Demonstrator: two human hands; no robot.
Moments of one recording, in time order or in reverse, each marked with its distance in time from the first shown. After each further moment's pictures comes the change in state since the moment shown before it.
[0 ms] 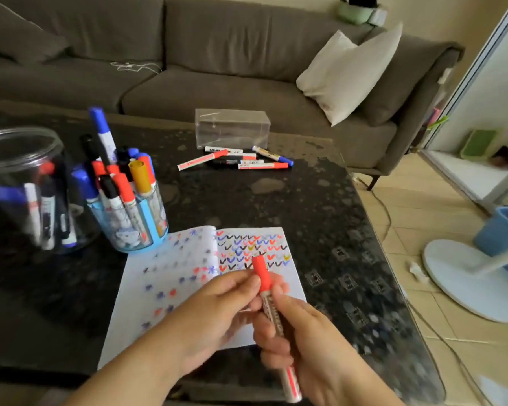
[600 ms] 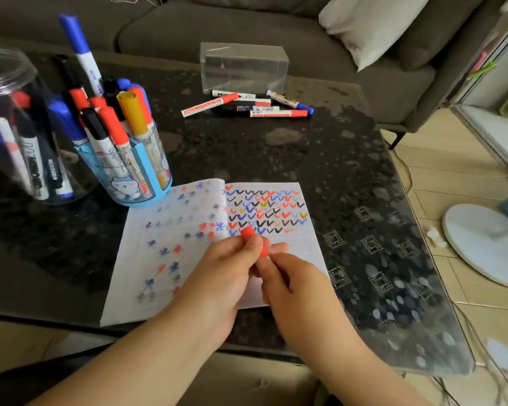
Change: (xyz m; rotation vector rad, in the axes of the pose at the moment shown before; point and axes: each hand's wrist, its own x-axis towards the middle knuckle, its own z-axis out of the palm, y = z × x) left_hand 0.015 -0.025 0.007 -0.100 0.360 -0.018; right_hand 0.023 0.029 -0.009 -1.134 0.357 -0.389
